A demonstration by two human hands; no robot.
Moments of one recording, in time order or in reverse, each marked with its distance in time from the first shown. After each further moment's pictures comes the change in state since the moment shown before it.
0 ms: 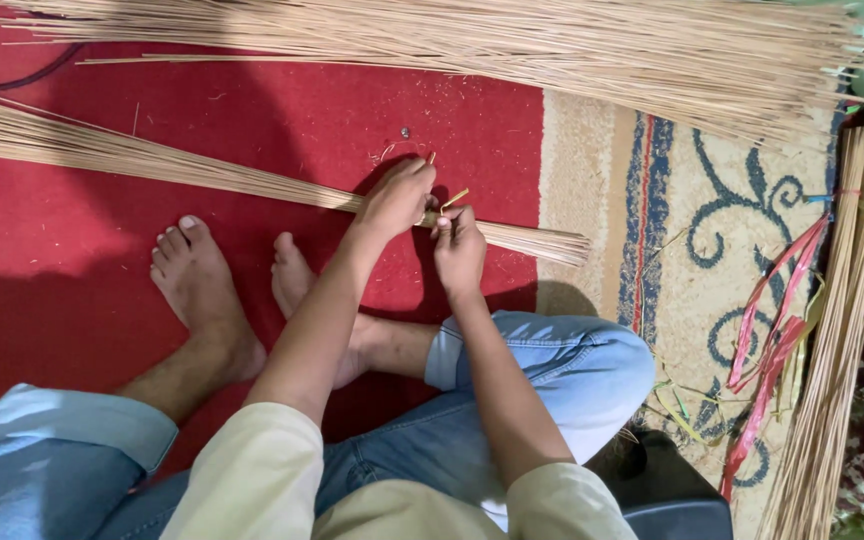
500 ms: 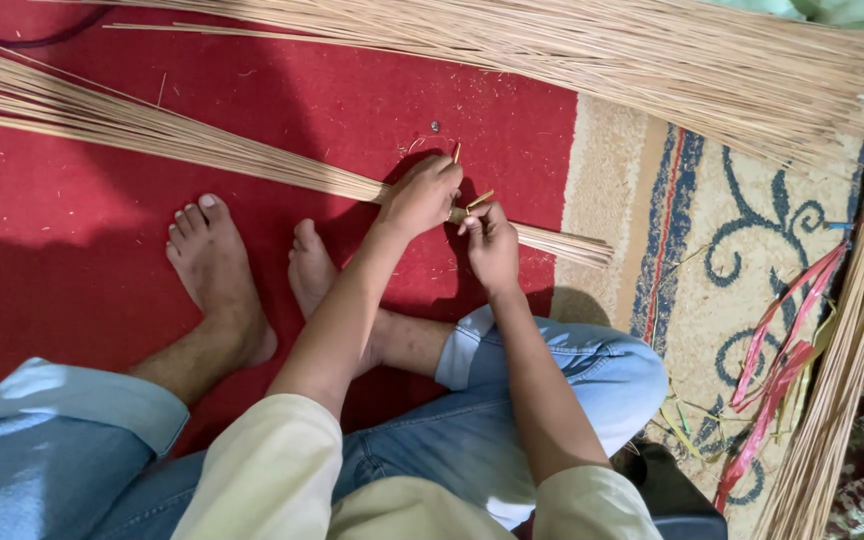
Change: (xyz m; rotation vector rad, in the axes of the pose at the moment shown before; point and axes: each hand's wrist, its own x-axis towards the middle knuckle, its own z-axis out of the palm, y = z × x) left_hand -0.002 0.024 -0.028 -0.120 0.092 -0.022; right_hand 0.019 0.023 -0.017 0.041 -0.168 -0.219
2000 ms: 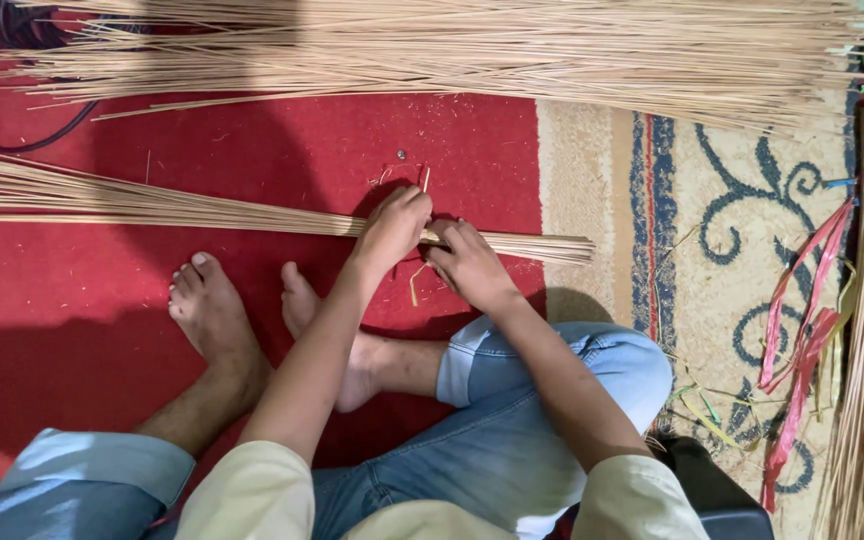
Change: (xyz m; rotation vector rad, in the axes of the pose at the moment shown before) left_hand -0.009 0.003 -0.014 0.106 -0.090 0.067; right_hand 0.005 -0.002 -0.017 -0.694 -0.169 -0.684
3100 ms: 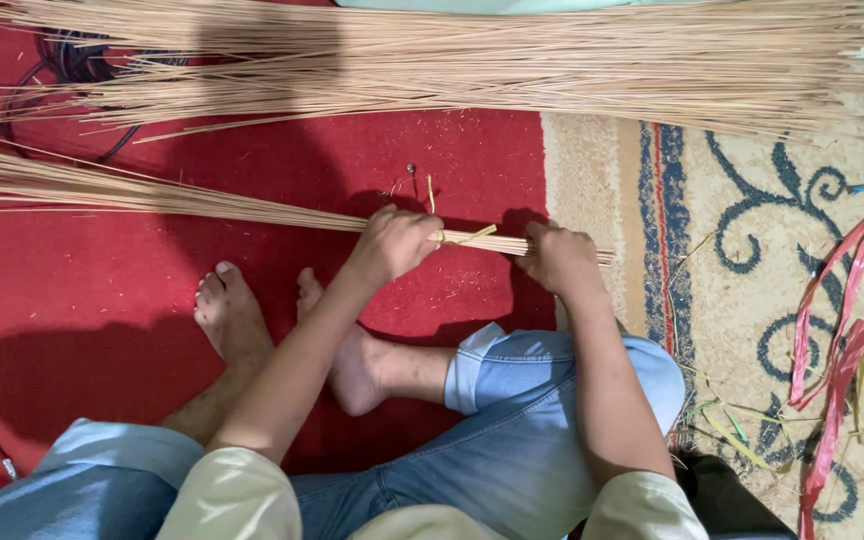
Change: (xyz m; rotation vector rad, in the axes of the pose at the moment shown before) left_hand 0.007 0.047 -0.073 0.075 -0.283 -0.066; right_hand -0.028 0.070 -0.088 -0.117 -0.616 0.654
